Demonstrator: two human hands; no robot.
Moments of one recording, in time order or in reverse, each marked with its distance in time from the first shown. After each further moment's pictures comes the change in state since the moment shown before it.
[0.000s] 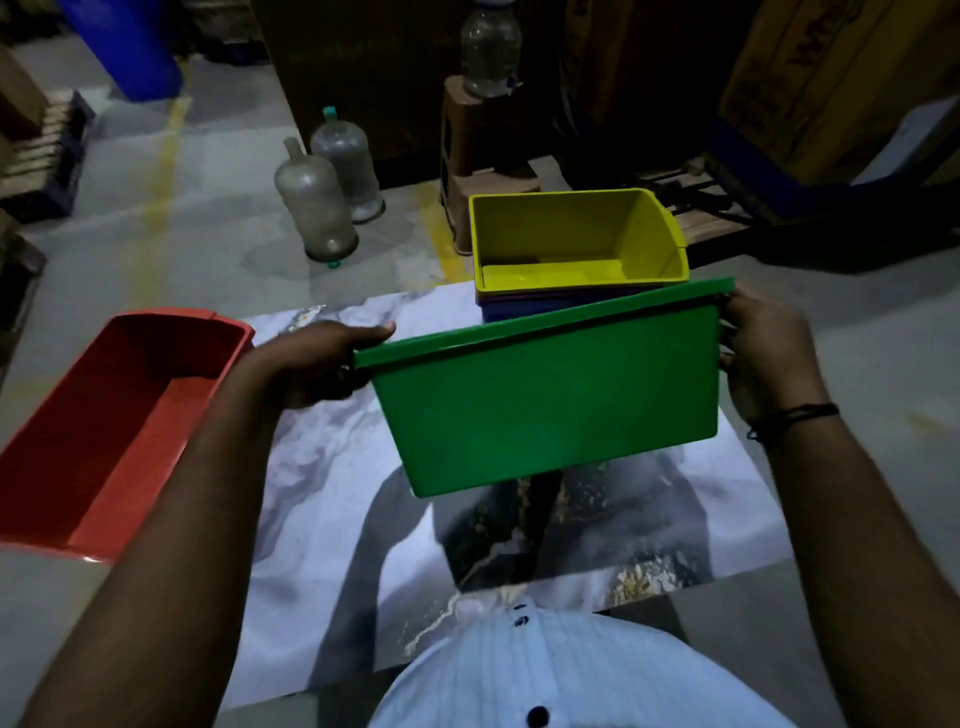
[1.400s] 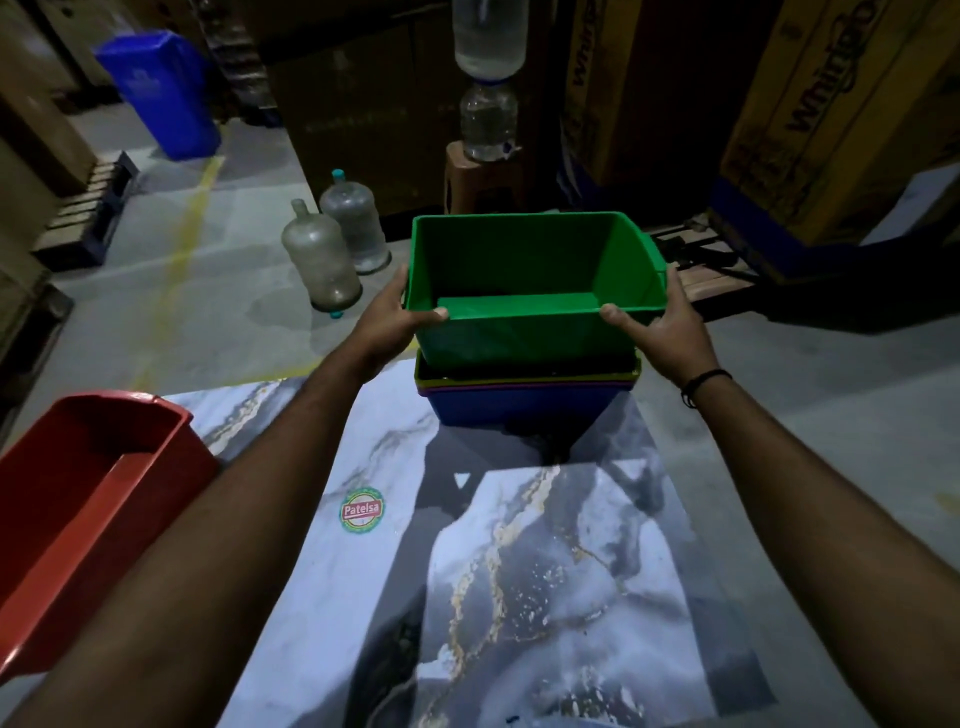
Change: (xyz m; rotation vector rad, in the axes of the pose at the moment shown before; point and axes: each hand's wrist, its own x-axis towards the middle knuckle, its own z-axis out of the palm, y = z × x) left_hand 0.136 0.135 0.099 0.010 0.108 0.603; right_hand 0.229 0.027 -0.026 -0.584 -0.163 -0.230
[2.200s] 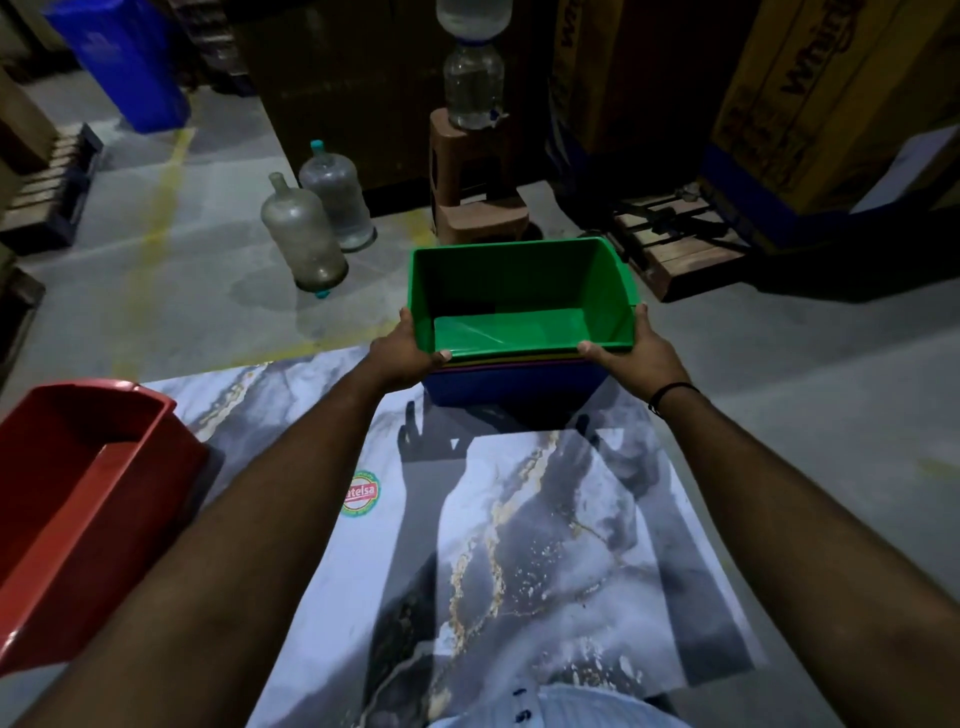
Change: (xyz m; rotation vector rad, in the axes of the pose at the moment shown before) left_hand 0.009 -0.067 0.022 0.684 -0.099 -0.231; right_hand -0.024 0.038 0.040 -0.285 -0.129 0.222
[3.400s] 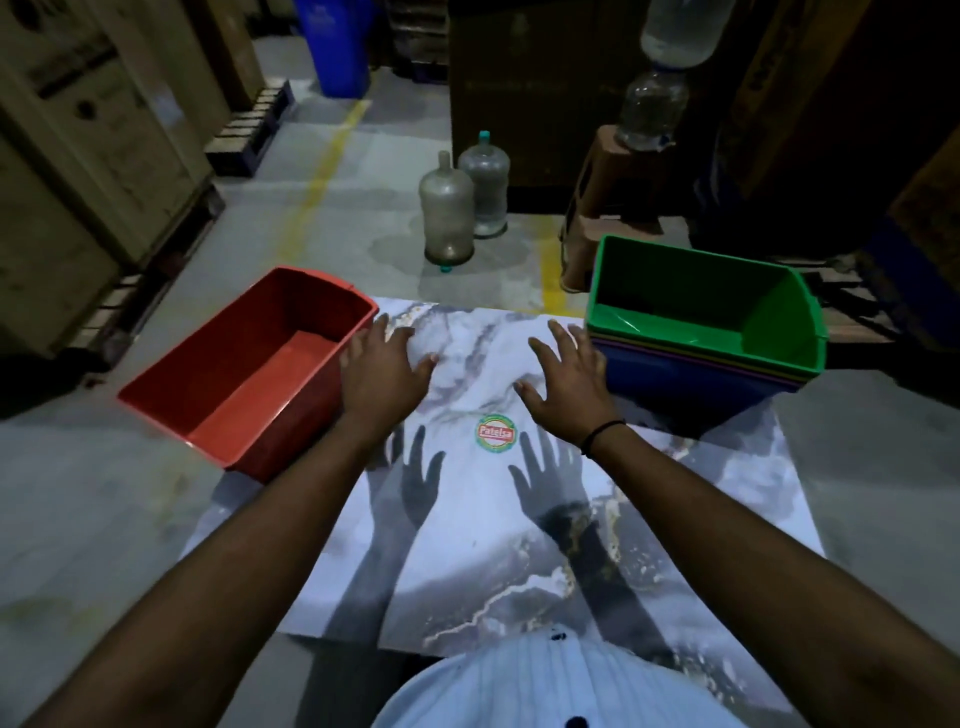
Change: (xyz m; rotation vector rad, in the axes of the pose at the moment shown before) left_hand -0.196 -0.196 -0.039 0.287 0.667 -0.214; right_hand -0.159 -0.182 0.191 -0.420 -0.058 -0.769
